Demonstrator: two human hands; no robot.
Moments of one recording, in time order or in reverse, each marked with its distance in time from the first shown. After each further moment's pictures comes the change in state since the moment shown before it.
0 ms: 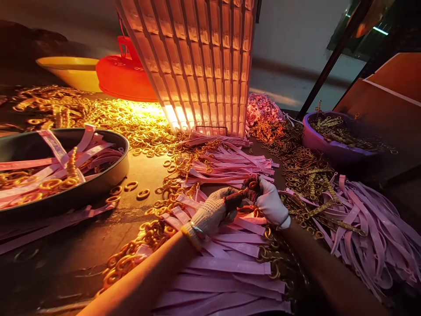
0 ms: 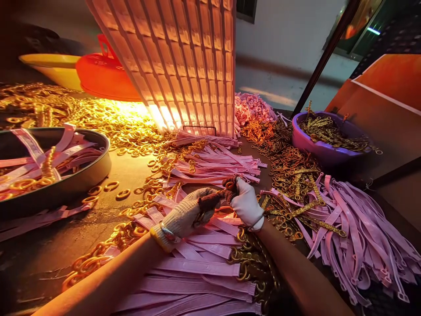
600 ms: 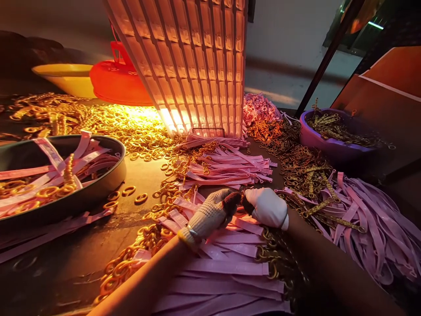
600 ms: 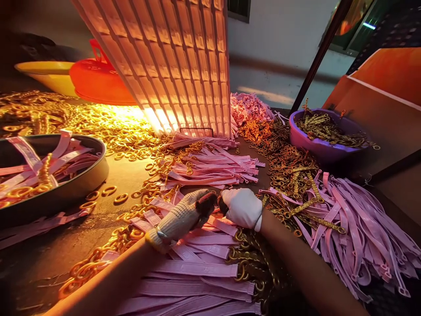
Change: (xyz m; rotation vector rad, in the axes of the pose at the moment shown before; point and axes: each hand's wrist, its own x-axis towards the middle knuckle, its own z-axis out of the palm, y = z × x) left_hand -0.003 0.006 0.002 0.390 0.033 0.087; right_hand -0.007 -0.047 -0.011 -1.291 -0.536 -0.078
